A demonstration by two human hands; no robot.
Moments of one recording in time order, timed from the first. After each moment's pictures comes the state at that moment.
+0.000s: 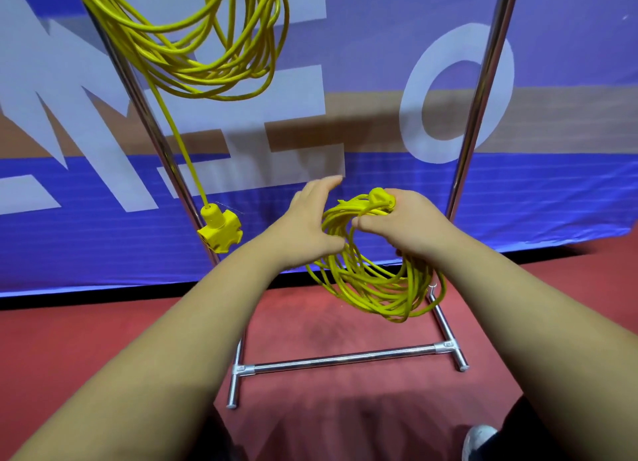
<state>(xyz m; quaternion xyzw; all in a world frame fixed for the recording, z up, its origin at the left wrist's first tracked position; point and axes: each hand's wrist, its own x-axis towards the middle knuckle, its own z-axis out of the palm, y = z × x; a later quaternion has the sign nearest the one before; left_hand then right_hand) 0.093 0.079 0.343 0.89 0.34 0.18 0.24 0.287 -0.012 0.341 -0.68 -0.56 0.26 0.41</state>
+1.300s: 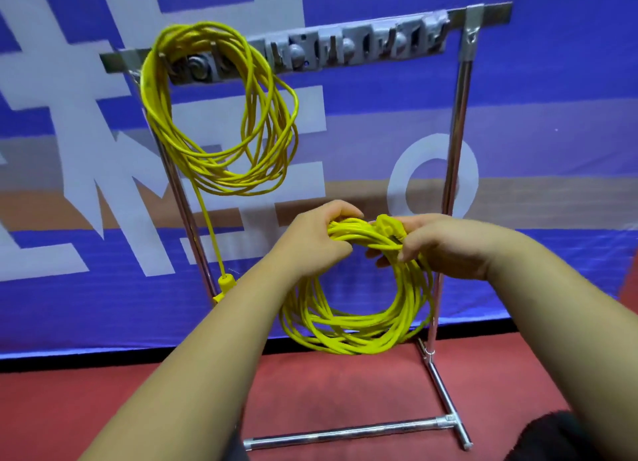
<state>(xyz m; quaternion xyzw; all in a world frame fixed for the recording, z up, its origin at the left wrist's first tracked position) 0.117 0.052 0.461 0.88 0.30 0.28 0.25 0.333 -0.059 0.469 -0.47 -0.58 0.53 0.40</state>
